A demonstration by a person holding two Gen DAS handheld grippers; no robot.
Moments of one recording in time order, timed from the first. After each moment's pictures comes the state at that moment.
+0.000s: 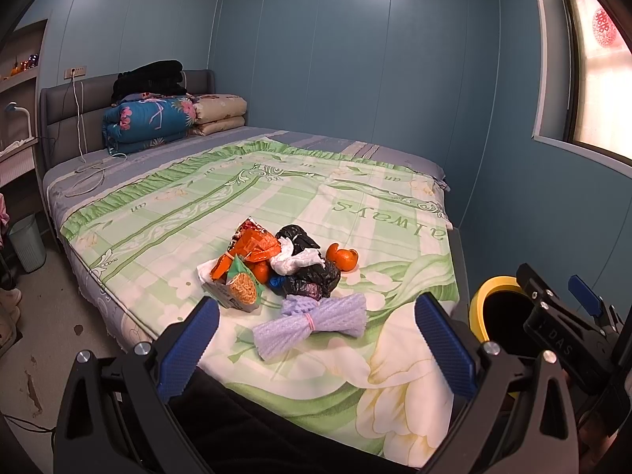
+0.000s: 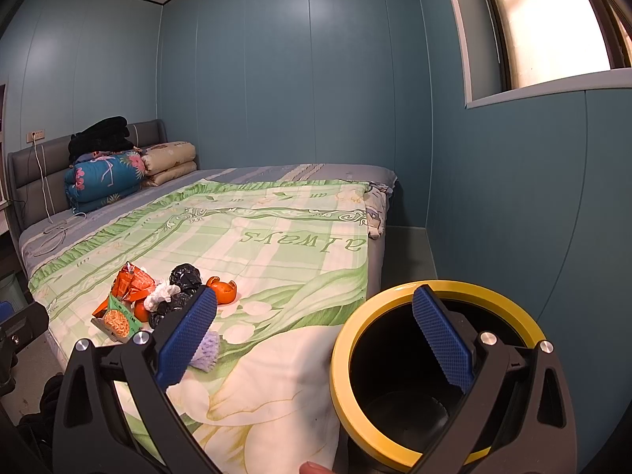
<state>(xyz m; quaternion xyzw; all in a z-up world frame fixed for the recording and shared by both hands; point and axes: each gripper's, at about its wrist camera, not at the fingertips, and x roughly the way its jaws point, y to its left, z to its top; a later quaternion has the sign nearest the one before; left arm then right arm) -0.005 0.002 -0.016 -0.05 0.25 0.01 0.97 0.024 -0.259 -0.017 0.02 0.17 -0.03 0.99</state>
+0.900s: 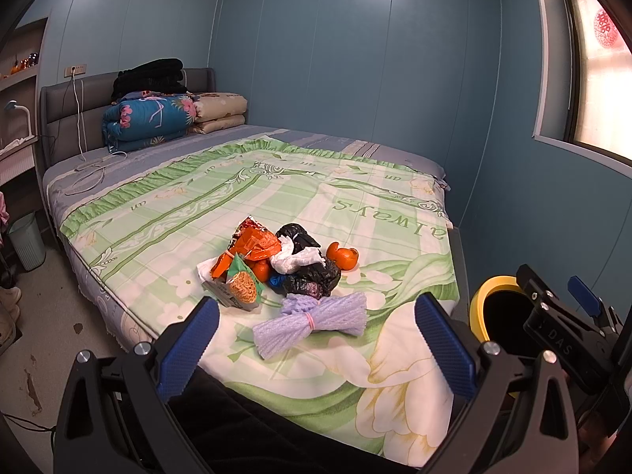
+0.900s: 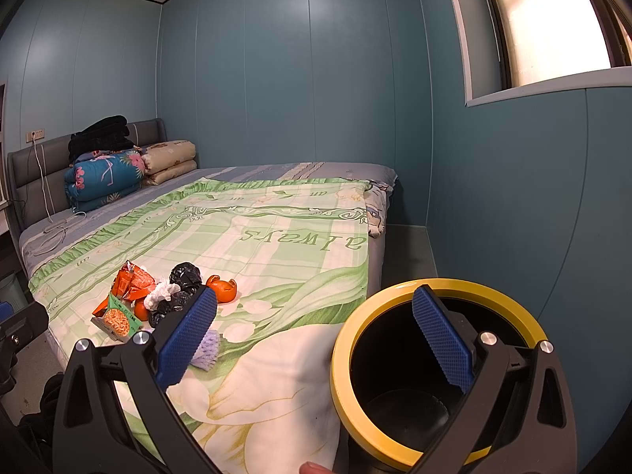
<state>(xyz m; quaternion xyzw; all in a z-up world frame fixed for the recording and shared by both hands) -0.004 0.003 -0.015 -0.06 0.25 0.01 0.97 0.024 -0.260 -0.017 0.02 0.17 -0.03 0.98</state>
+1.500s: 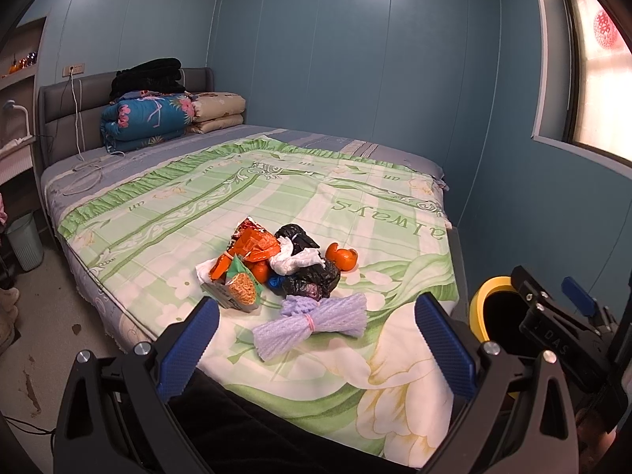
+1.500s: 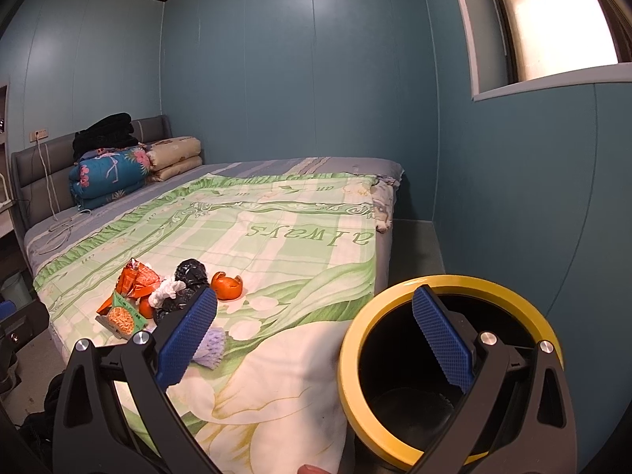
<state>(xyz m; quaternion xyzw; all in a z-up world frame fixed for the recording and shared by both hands) -0.002 0.003 -0.017 -0.07 0.25 0.00 0.97 0.026 -0.253 -0.022 0.03 0.18 -0.02 0.98</state>
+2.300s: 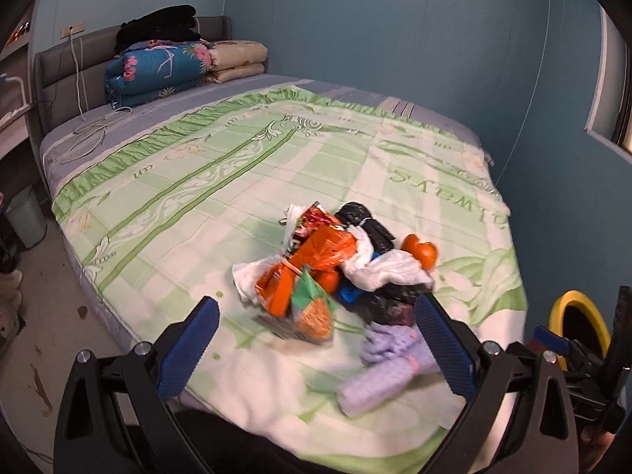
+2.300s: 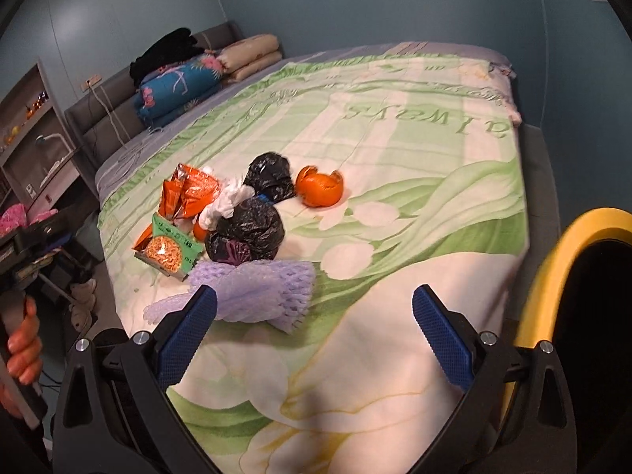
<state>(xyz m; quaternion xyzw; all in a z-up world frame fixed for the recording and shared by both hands) 0.133 0.105 -0.049 -0.07 0.36 0.03 0.93 0.154 -0.196 -0.102 0.06 0.39 0.17 0.90</state>
